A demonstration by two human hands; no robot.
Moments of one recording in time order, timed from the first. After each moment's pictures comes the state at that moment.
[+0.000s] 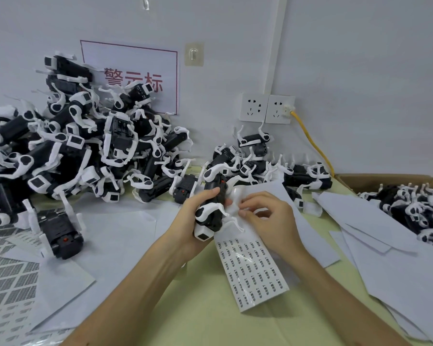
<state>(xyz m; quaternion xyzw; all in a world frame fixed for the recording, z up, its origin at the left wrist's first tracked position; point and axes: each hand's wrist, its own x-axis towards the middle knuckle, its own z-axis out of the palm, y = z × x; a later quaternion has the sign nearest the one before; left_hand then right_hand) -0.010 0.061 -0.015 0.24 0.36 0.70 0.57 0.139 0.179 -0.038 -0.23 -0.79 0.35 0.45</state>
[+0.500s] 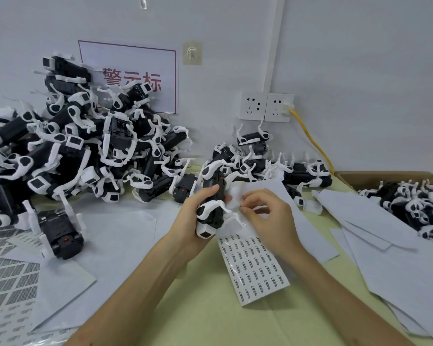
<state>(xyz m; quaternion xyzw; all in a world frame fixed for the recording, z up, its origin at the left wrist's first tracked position) -0.005 0.063 -0.014 0.24 0.37 0.72 0.54 0.139 0.181 -0.042 -0.22 -0.79 0.32 0.47</state>
